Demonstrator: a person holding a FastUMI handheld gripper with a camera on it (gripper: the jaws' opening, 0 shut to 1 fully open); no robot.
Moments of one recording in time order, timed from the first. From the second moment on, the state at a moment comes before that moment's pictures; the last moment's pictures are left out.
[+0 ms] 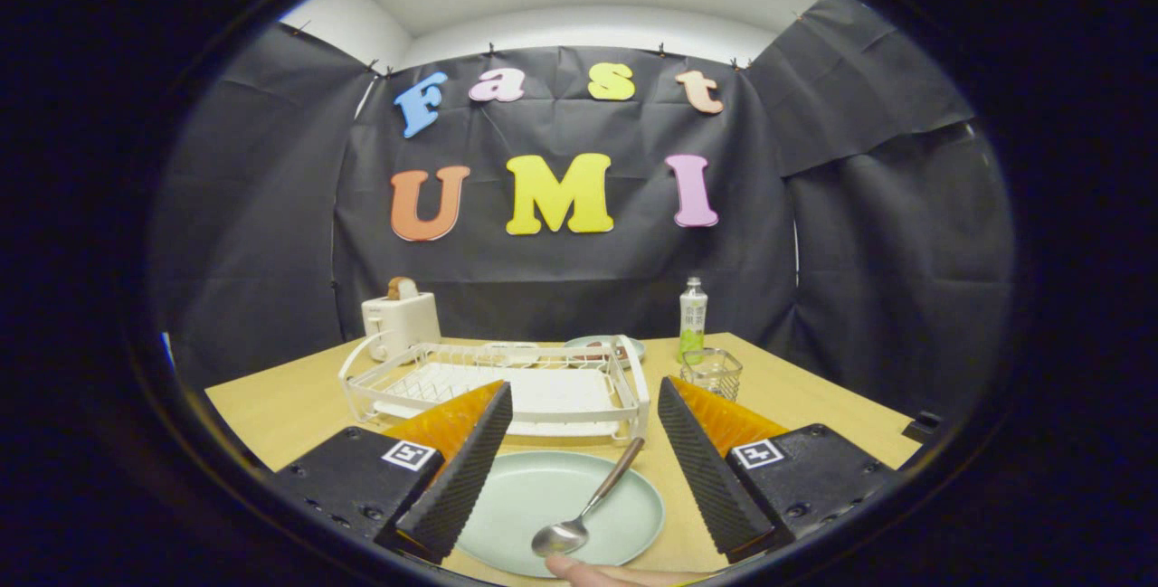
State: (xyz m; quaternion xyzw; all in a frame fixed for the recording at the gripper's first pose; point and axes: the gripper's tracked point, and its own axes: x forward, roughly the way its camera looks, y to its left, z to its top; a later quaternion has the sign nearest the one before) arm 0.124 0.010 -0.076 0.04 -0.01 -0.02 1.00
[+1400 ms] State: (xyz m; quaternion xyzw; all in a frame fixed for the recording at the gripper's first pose) arm 0.045 0.026 0.013 0.03 -0.01 -0.01 1.00
